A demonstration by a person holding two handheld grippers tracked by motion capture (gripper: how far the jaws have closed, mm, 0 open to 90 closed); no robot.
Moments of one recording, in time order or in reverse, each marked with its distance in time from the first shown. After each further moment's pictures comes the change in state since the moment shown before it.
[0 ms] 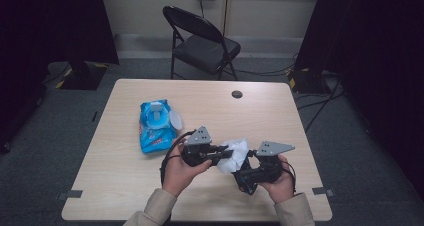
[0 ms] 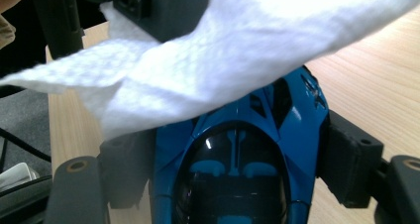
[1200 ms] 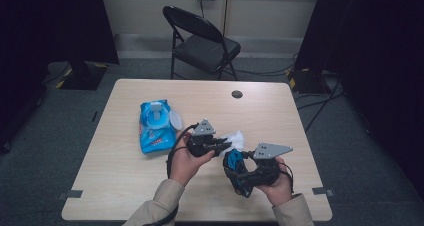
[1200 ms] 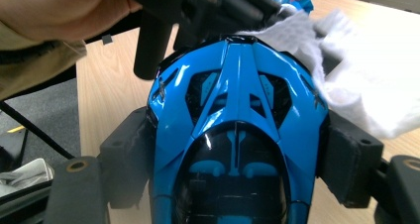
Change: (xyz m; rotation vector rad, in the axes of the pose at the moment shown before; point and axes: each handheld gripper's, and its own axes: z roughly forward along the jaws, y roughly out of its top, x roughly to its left) left arm 0.027 -0.004 0.021 0.056 0.085 -0.054; right arm 0.016 0.010 -0.001 -0.030 0.065 -0.040
